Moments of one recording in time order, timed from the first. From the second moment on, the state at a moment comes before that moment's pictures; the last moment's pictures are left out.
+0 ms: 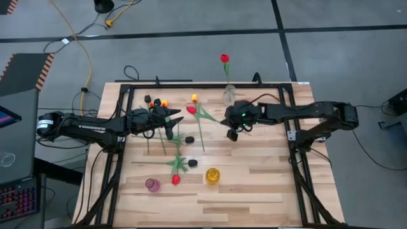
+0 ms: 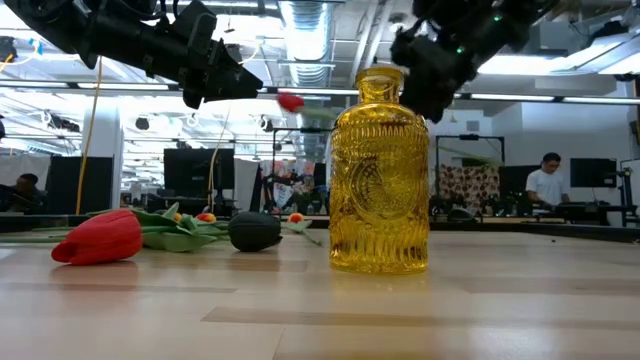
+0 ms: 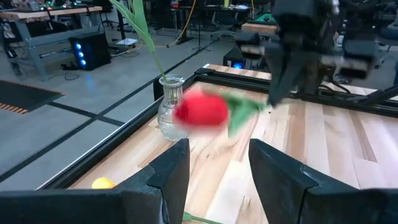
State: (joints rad) left arm 0.15 1.02 0.44 0.41 -0.27 -0.08; right arm -0.18 1.36 0.89 -0.22 0.03 0.10
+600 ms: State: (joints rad) left arm 0.15 1.02 0.44 0.41 -0.27 -0.08; right arm -0.31 1.11 0.38 1.06 0.02 -0.08
